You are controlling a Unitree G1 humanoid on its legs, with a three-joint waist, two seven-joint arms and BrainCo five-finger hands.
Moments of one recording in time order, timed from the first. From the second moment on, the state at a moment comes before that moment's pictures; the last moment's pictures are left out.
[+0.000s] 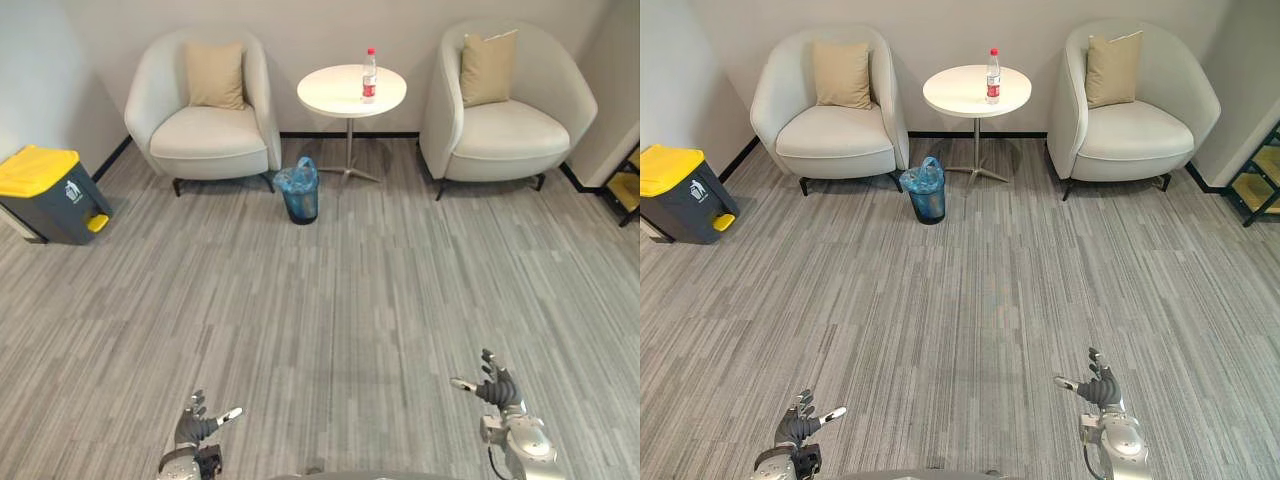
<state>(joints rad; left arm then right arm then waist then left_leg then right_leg) 0.27 0.13 0.23 0.60 -0.08 -0.07 0.02 0.18 -0.21 -0.23 0.55 0.00 -0.10 0.02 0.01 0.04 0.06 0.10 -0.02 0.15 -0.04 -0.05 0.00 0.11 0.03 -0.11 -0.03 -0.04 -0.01</state>
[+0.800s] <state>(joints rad) 0.29 0.12 0.24 0.57 -0.10 -0.07 0.02 0.11 -0.23 -0.24 0.60 0.00 -0.07 0.01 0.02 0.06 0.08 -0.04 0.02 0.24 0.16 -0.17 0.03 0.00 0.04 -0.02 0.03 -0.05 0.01</state>
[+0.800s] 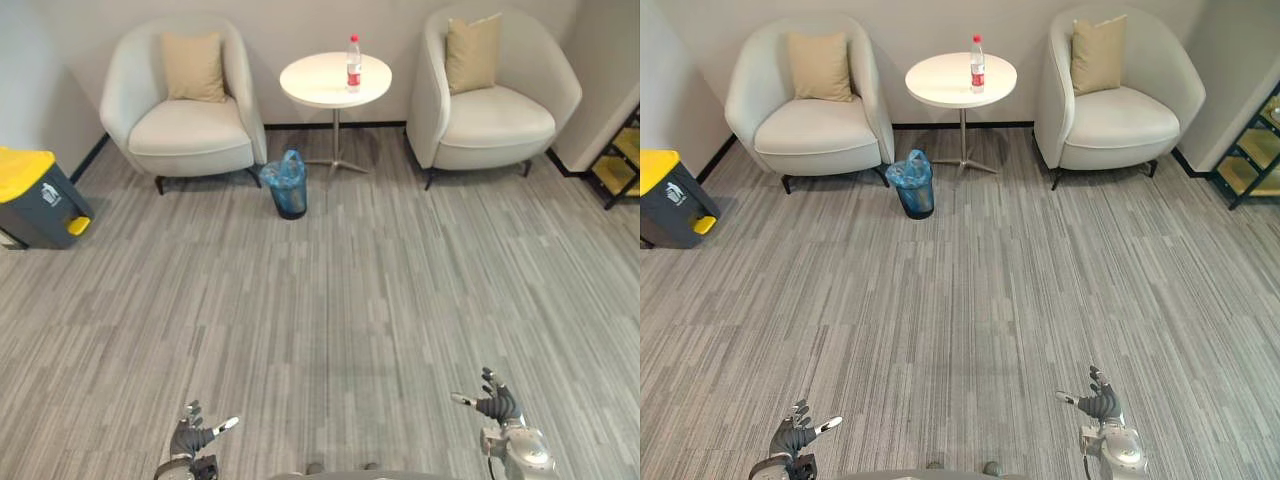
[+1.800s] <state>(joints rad) 0.22 0.08 0.19 0.50 -0.12 -0.06 0.07 -0.03 -0.23 -0.19 0.62 0.04 -0.07 -0.06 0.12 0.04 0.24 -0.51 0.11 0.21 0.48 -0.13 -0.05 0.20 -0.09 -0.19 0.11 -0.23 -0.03</state>
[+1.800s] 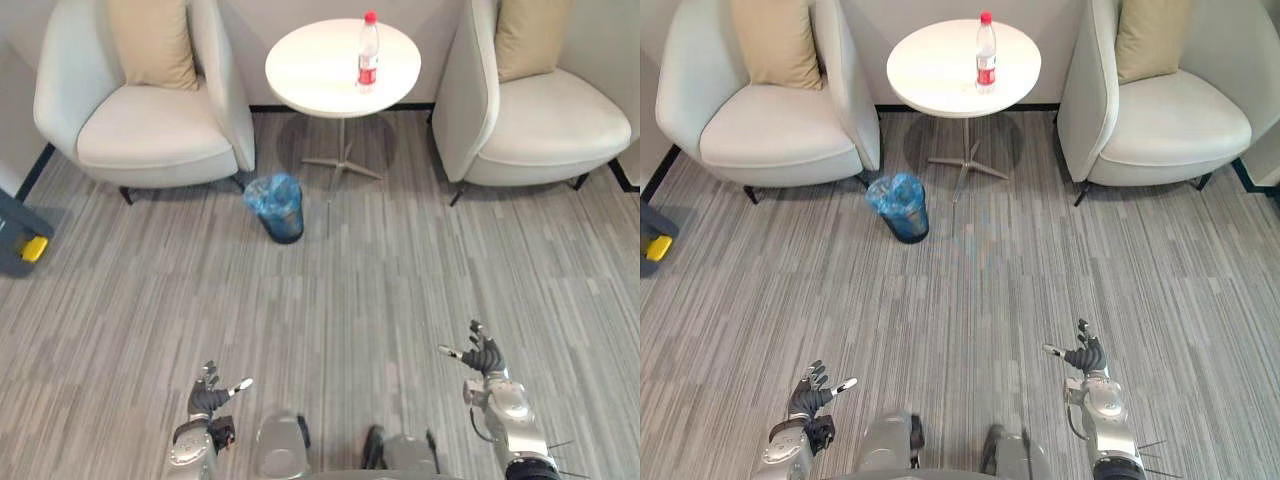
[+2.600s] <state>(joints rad) 0.17 0.08 0.18 0.51 -0.11 -0.05 0.09 0.02 -0.20 -0.19 0.56 0.00 -0.06 -0.06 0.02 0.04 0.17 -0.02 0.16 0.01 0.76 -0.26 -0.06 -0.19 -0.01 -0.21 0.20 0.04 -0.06</state>
